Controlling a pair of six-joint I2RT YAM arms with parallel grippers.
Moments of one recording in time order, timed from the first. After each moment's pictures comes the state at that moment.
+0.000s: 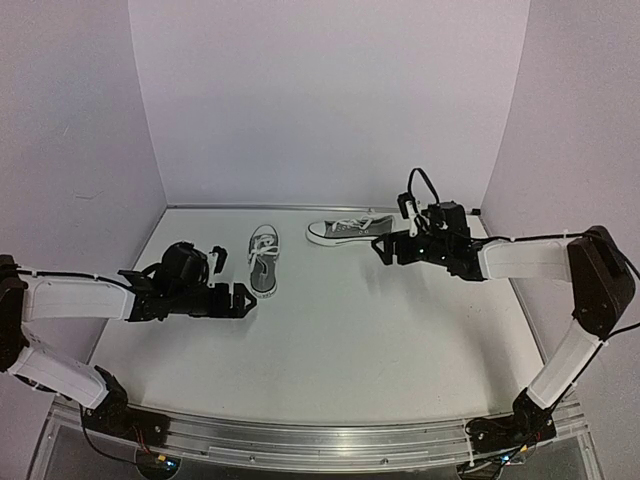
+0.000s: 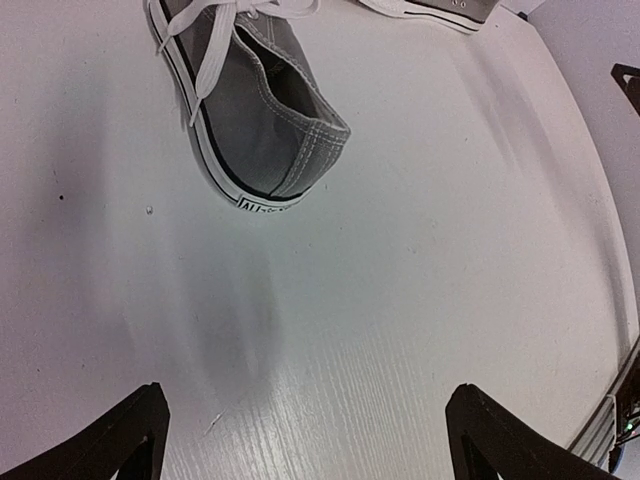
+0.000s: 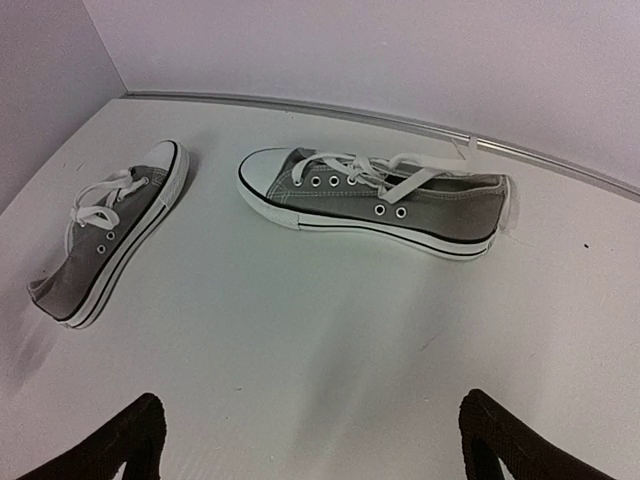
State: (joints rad) left arm -0.67 1.30 0.62 -0.05 0.05 -0.55; right arm 0.50 1.67 0.98 0.22 -0.06 0.13
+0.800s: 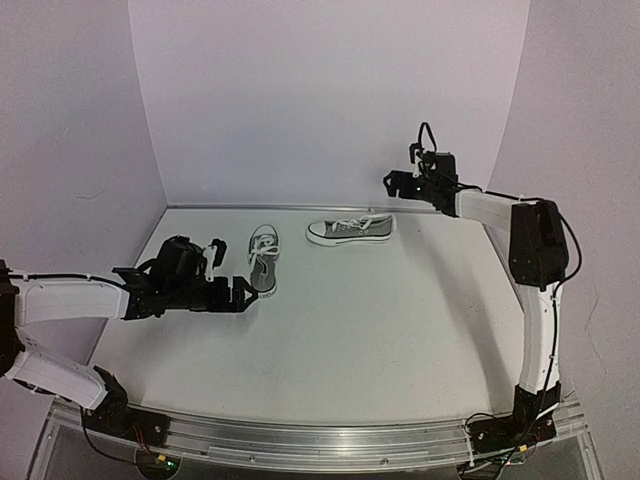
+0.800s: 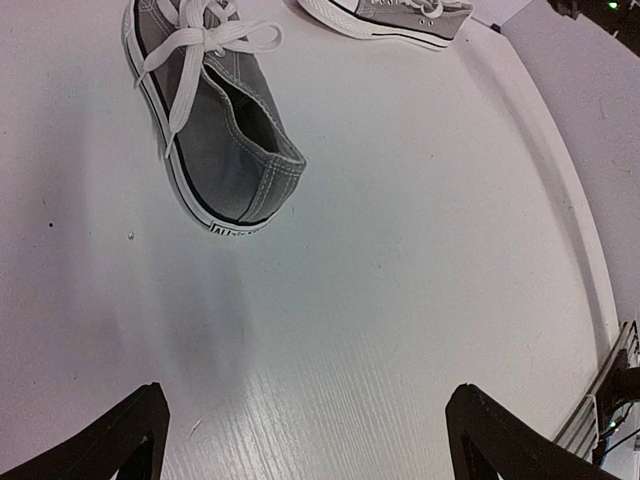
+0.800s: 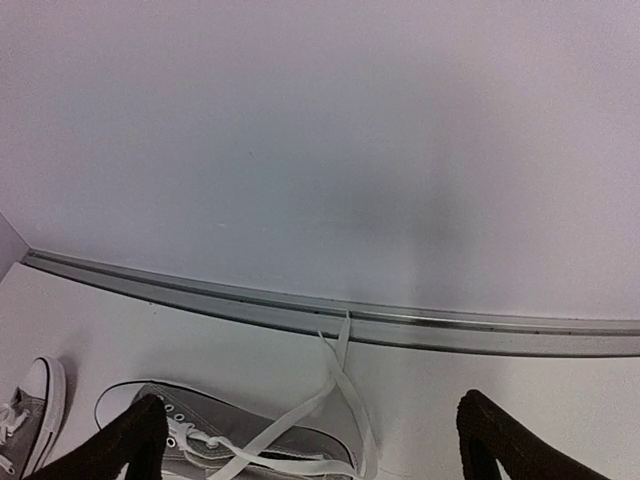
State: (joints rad) left arm -0.67 1.26 0.63 -0.05 0.08 -0.55; right arm 0.28 2.23 1.82 0.07 -0.09 0.17
